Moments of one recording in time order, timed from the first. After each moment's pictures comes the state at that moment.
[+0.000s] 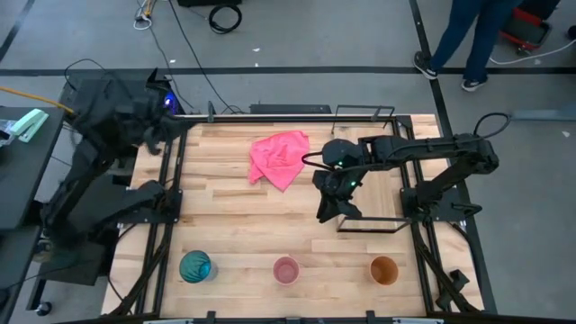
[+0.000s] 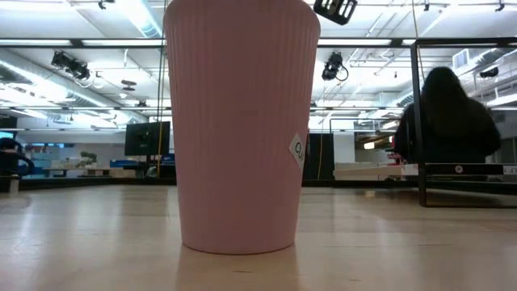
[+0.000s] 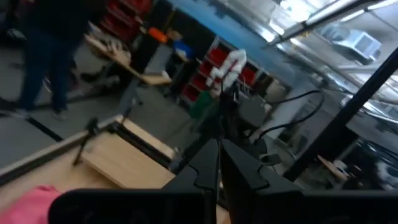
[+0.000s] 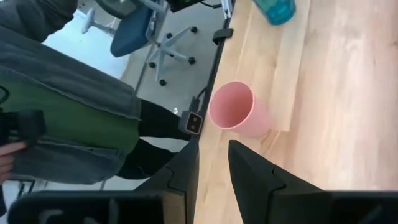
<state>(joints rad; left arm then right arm) 0.83 0.64 1.04 -0.32 0.66 -0.62 0.02 1.45 1.38 -0.71 -0.68 0.26</state>
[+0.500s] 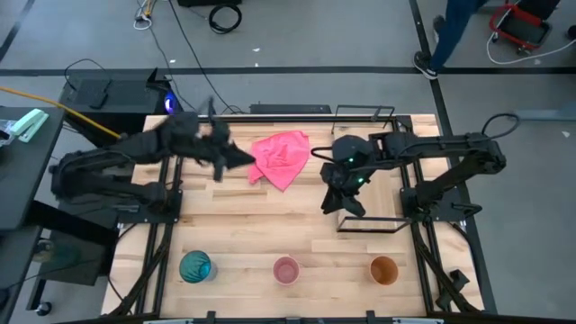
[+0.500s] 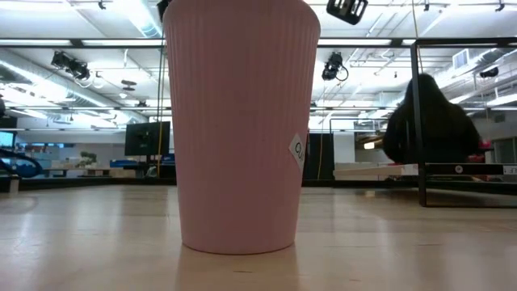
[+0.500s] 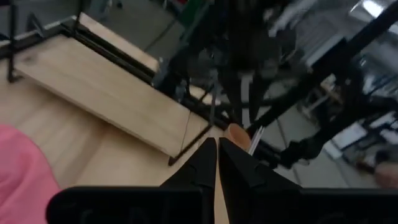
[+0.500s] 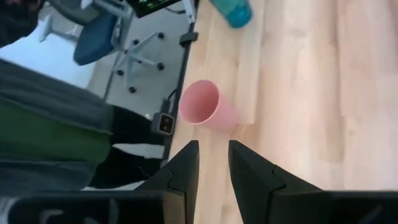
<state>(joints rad) 0.21 1.02 1.07 -0.29 0.29 -0.53 0.02 1.38 1.38 -0.79 -0.53 0.27</state>
